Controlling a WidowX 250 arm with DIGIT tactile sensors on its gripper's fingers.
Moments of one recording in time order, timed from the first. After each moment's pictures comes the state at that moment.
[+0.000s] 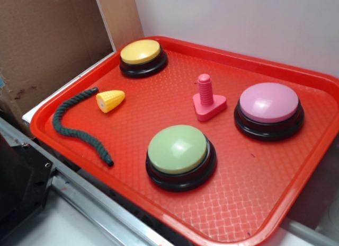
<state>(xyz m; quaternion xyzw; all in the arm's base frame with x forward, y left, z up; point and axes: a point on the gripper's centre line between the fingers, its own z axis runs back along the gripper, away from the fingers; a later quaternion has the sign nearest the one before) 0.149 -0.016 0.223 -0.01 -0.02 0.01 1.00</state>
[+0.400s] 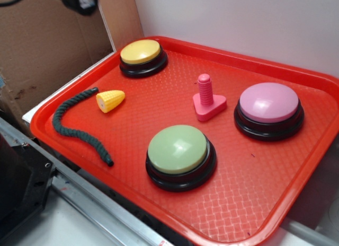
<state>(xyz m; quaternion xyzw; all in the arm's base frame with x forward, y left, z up) 0.195 -0.019 0.181 0.04 0.03 -0.04 1.00</state>
